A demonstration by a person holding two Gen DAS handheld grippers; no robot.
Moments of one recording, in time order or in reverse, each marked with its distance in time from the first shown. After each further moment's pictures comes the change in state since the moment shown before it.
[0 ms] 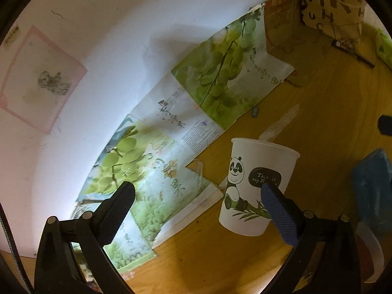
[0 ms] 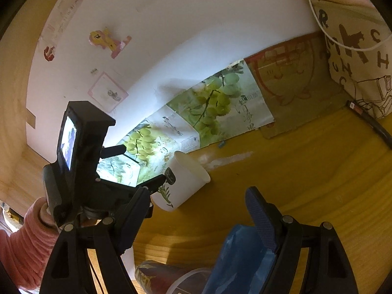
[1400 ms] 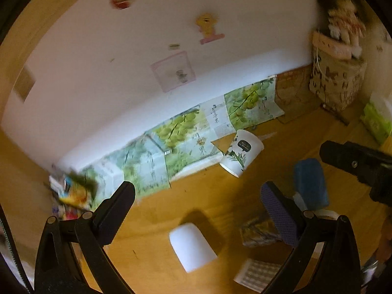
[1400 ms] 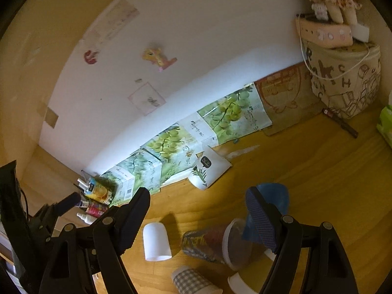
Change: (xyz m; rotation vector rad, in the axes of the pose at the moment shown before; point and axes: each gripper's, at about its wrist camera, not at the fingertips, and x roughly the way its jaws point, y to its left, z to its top) left arm -0.181 -0.009 -0.086 -0.348 -0.150 0.127; right arm -0.089 0.078 -0.028 0.021 -0.048 -0.065
